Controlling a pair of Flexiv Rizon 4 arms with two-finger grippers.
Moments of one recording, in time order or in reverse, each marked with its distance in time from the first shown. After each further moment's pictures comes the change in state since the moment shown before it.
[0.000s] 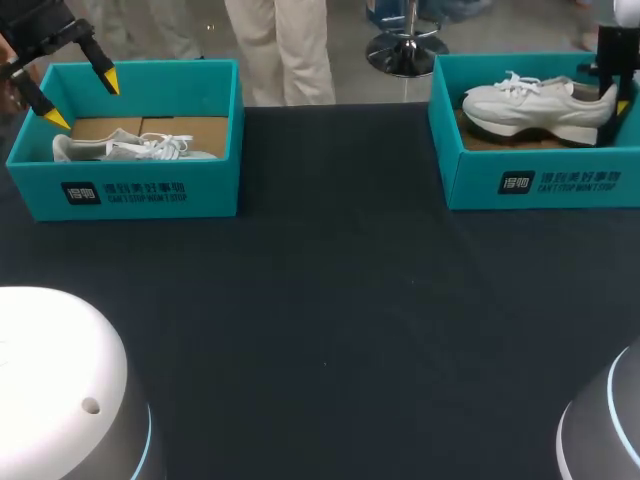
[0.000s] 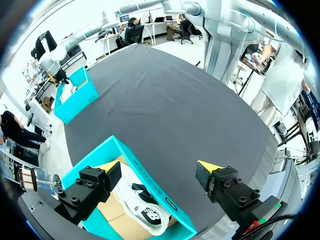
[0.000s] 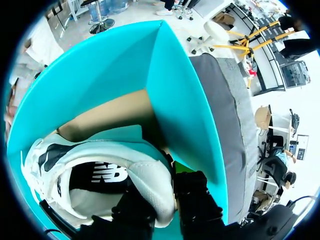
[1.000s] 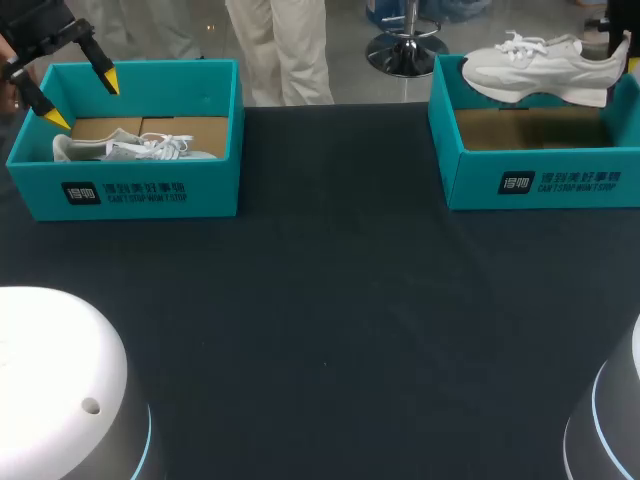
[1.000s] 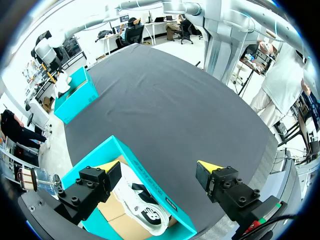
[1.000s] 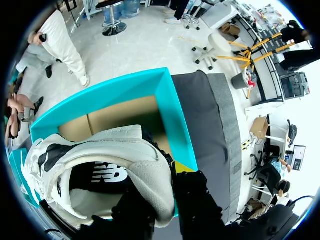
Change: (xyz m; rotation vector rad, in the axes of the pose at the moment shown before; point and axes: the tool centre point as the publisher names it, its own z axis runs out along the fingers) left arm 0.000 0.000 0.000 0.000 0.000 0.000; right arm -0.012 -0.025 -0.107 -0.049 0.015 -0.081
